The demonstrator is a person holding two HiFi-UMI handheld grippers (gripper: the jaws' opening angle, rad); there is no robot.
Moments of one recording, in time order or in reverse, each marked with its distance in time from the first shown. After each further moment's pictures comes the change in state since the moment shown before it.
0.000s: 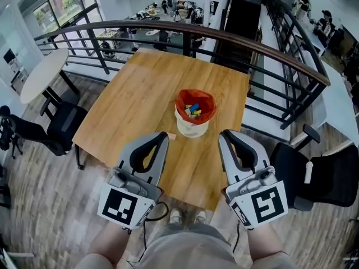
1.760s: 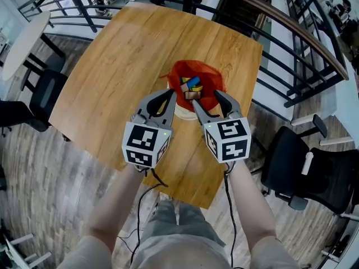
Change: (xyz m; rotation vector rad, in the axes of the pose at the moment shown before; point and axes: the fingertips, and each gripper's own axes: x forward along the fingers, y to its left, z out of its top) left arm 0.169 0.080 -0.270 -0.184 0.326 0.060; right arm 0.190 -0.085 -0.285 0.134 0.512 -0.023
